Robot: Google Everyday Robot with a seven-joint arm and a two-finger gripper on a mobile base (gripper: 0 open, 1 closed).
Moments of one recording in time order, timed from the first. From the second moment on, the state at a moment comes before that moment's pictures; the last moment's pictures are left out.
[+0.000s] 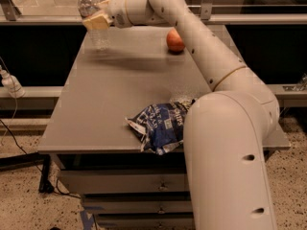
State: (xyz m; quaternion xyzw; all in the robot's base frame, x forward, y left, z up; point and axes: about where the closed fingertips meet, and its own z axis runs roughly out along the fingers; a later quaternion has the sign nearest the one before) arm 0.807 0.180 0.952 -0.52 0.58 0.30 0.55
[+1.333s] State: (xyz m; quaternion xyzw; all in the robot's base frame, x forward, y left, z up) arm 0.703 0.054 0.949 -0.67 0.64 0.16 0.33
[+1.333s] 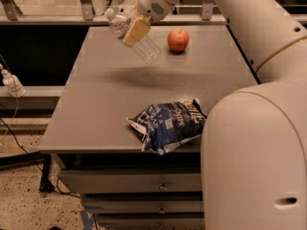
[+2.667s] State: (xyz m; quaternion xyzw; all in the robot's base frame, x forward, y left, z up) arm 0.661 0.071 0.888 -0.79 0.59 0.14 0.14
